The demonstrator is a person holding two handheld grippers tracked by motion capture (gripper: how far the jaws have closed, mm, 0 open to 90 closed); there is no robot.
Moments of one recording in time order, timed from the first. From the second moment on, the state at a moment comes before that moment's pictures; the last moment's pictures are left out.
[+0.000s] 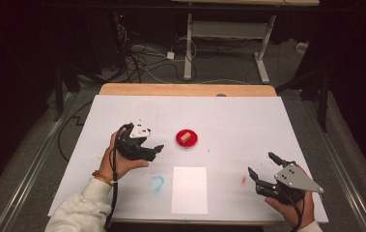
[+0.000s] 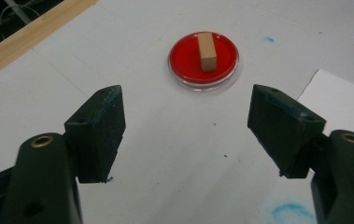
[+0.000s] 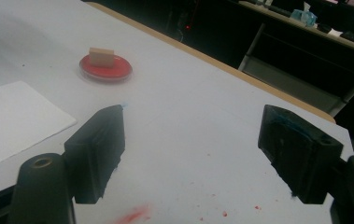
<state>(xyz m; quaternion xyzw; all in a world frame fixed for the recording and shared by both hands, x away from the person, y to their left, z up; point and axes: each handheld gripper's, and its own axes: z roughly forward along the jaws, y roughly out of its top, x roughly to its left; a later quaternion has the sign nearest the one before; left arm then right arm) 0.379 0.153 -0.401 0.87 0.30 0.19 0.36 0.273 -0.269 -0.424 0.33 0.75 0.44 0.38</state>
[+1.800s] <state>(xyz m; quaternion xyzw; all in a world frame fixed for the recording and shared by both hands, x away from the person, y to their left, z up) 0.464 0.058 -0.414 0.92 0.29 0.10 0.26 0.285 -0.259 -0.432 0.32 0.77 0.42 0.37</state>
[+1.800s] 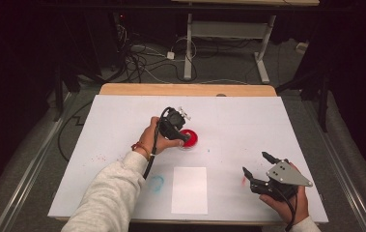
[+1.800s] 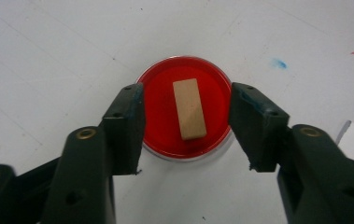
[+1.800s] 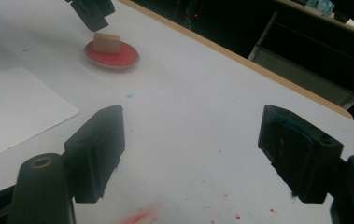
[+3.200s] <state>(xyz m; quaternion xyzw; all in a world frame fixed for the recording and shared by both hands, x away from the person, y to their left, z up) 0.484 0.036 -0.422 0.93 0.30 0.06 0.18 0.286 -0.260 -0.433 0.32 0.78 0.41 0.35</state>
